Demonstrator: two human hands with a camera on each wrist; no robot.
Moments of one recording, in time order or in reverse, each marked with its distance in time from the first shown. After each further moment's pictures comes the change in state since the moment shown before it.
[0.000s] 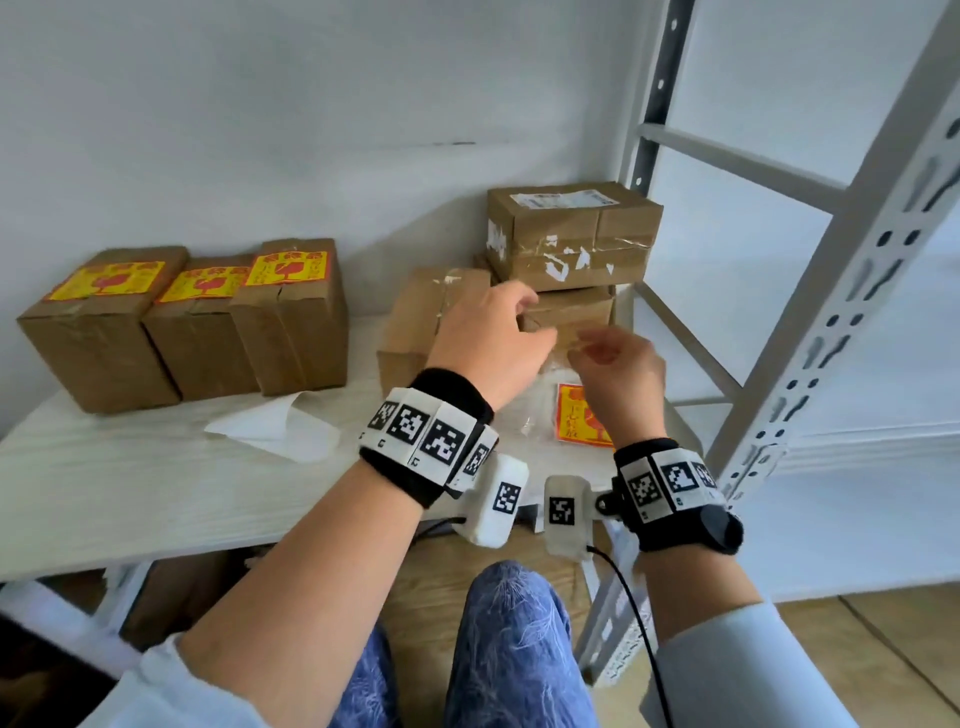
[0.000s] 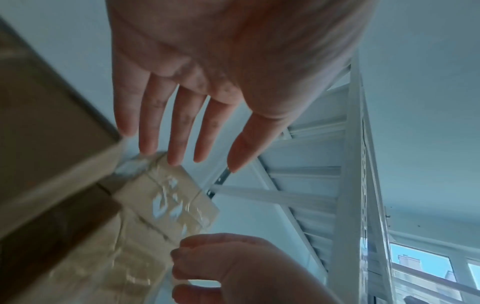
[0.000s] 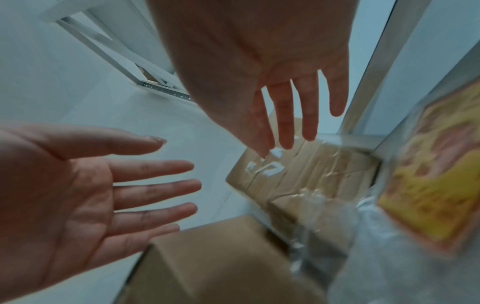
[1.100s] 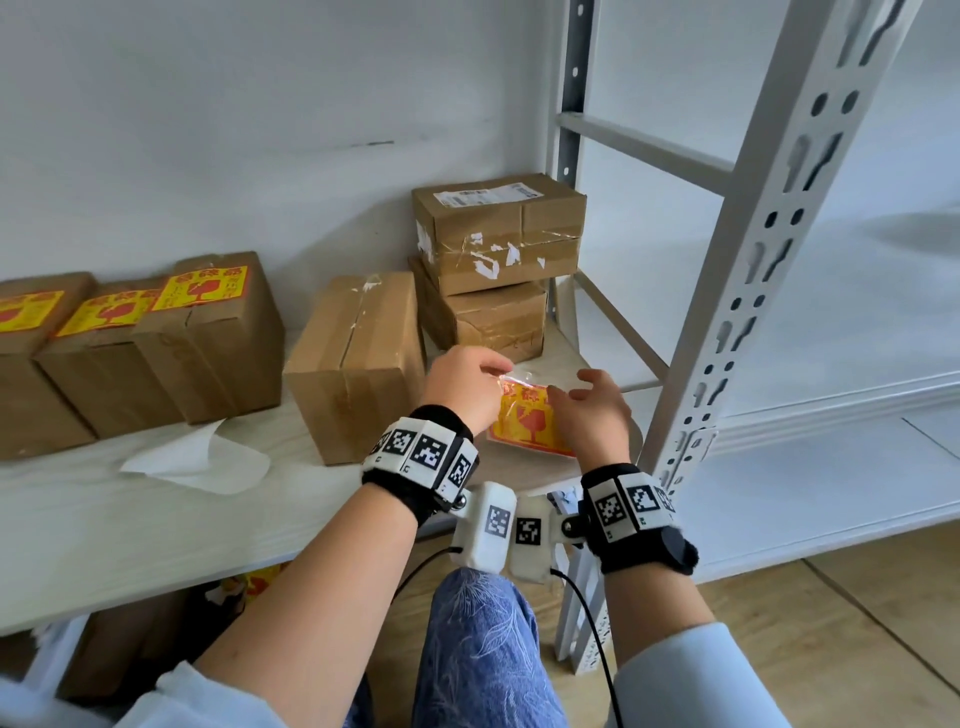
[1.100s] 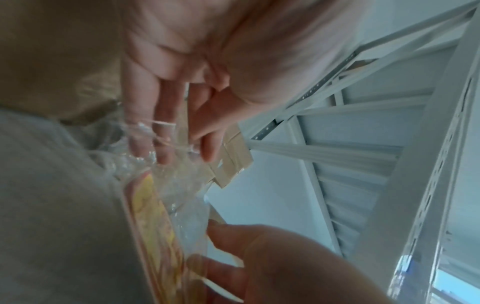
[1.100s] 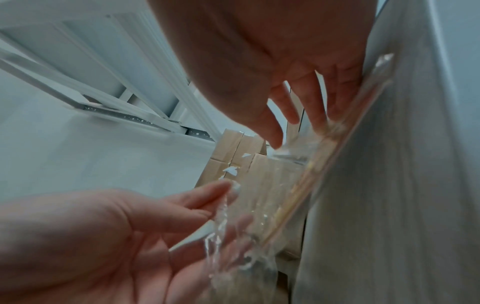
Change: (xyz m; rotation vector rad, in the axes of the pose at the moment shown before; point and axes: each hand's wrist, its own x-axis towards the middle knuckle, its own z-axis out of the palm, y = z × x) left_hand 0.010 -0.001 0.080 -0.195 -0.203 -0.180; right_hand -0.002 0.053 -0.023 -0.023 0.003 0.341
